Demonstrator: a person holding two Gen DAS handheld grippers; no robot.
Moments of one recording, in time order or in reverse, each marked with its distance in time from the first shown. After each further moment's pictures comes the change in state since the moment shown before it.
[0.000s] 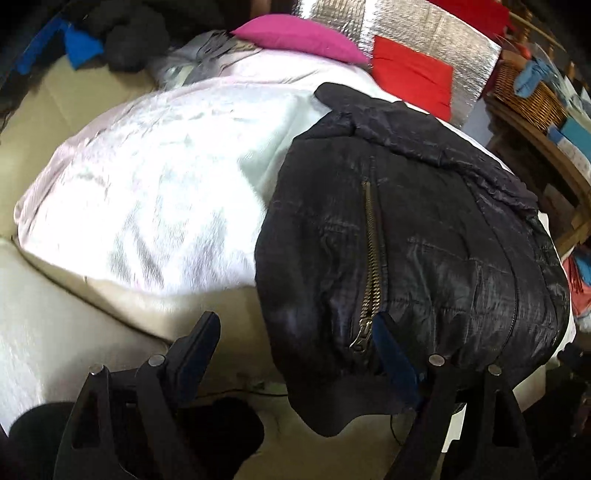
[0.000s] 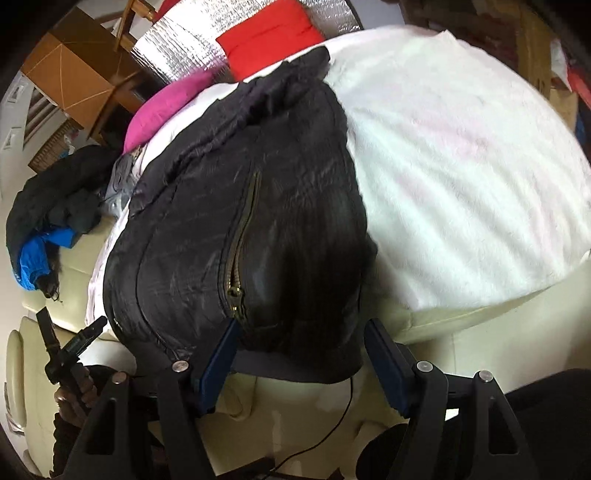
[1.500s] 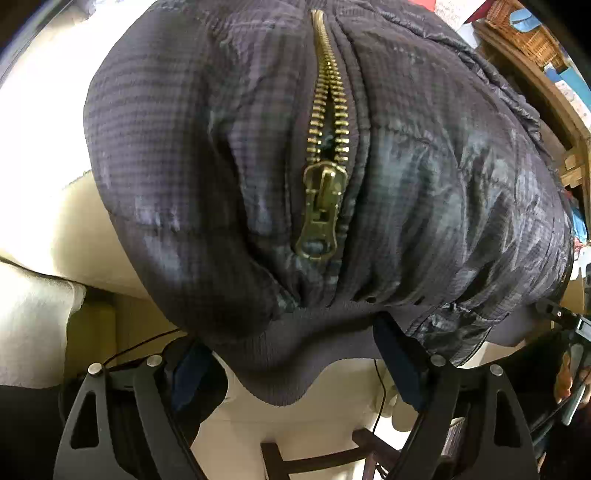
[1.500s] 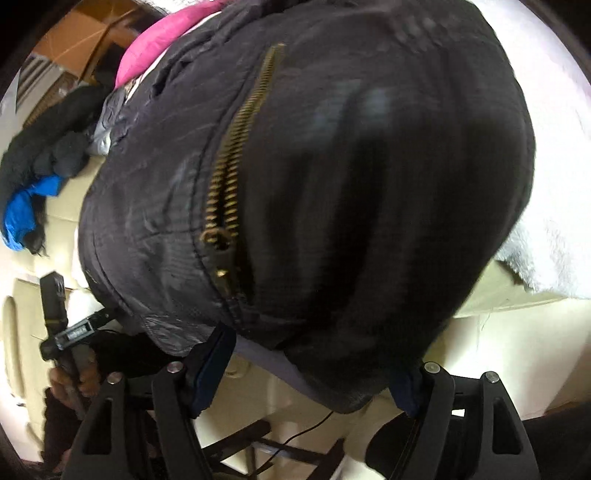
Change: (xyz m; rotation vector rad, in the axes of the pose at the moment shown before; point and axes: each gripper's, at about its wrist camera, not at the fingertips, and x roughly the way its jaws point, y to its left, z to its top) left arm 0.091 -0.030 -0.030 0.079 0.338 -0.135; right arm 0.082 0.022 -0.010 -0.087 0.229 0.005
